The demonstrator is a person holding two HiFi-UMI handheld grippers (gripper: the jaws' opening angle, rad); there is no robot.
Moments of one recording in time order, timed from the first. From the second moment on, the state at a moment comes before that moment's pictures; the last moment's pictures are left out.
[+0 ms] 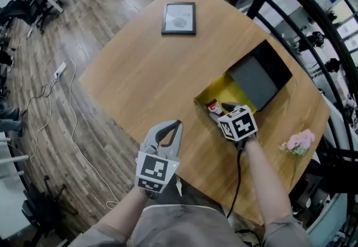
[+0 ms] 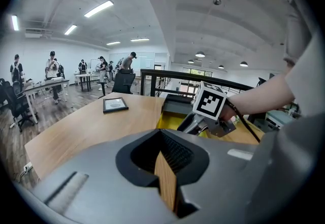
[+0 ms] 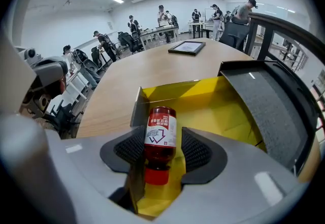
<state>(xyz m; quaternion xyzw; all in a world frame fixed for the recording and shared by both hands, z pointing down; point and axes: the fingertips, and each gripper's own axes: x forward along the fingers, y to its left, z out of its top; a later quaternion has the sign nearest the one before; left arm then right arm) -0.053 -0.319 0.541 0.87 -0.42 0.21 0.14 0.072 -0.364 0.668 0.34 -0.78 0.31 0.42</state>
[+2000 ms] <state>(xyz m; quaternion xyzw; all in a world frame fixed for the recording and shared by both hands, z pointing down) -0.067 -0.328 0.456 0.89 -0.41 0.18 0.09 0.078 -0.358 0.547 0.44 -0.80 0.27 0.31</state>
